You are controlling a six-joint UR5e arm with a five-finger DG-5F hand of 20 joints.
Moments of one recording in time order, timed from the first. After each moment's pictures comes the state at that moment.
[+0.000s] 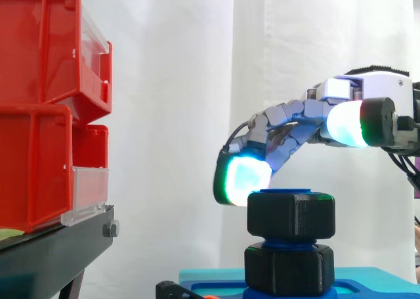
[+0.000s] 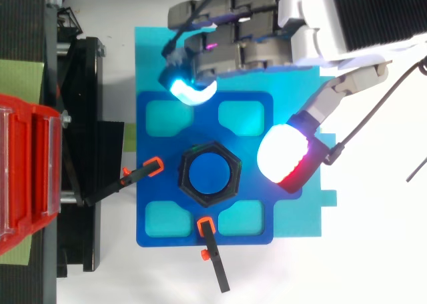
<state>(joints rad) -0.07 -2.23 -1.23 -2.69 -2.00 -1.43</state>
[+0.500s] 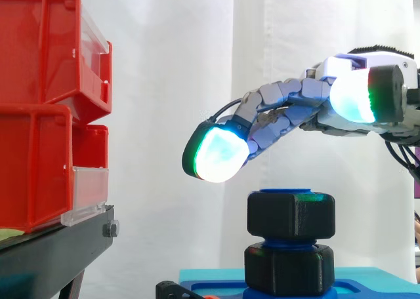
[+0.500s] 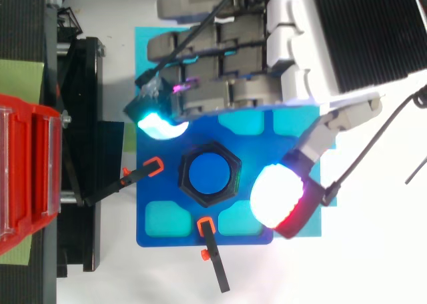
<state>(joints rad) -0.02 -2.23 -1.22 -2.68 -1.98 -1.42</state>
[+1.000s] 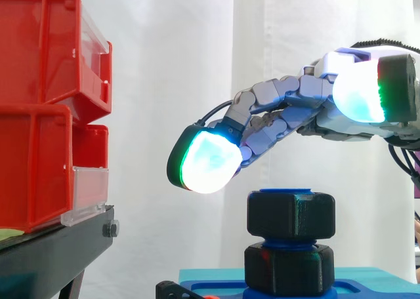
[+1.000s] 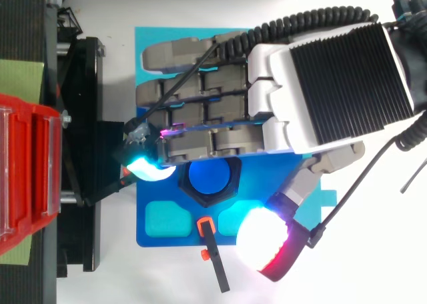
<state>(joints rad) 0.02 -2.24 -1.22 -2.67 -1.94 -1.40</state>
